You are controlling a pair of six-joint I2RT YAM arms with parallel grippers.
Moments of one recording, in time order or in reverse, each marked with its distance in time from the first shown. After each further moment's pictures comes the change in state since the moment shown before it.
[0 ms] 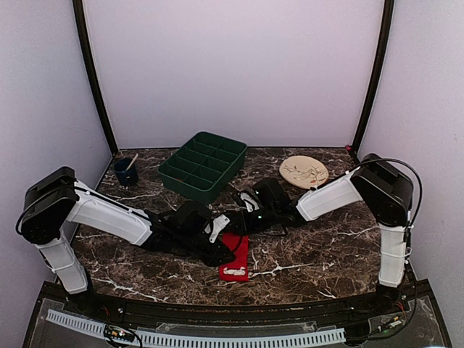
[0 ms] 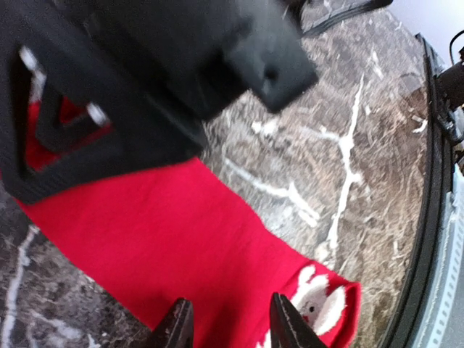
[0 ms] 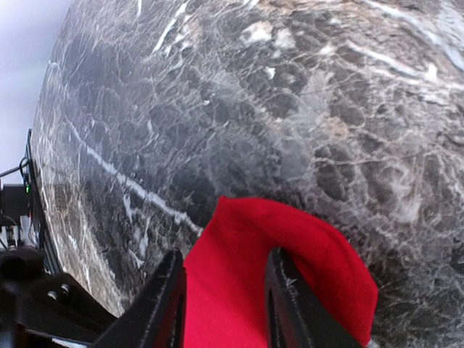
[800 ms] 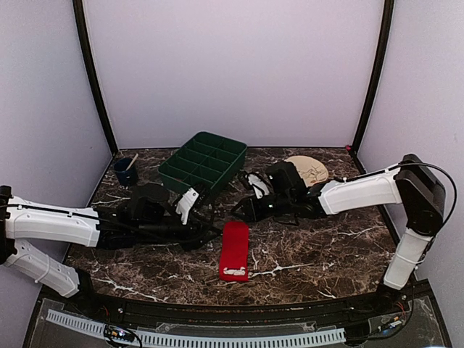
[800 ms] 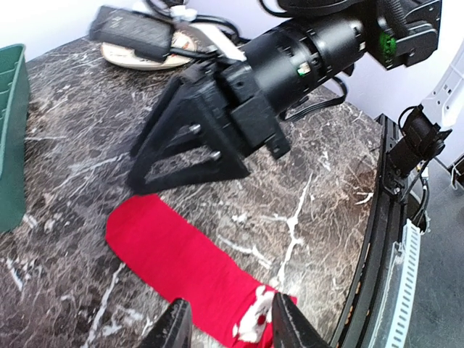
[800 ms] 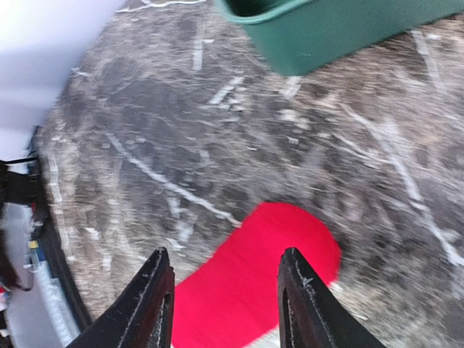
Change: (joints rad) left arm 0.000 -0.452 -0.121 0.011 -0.113 0.017; right arm 0.009 -0.251 -0.052 -0.077 0.079 -0.172
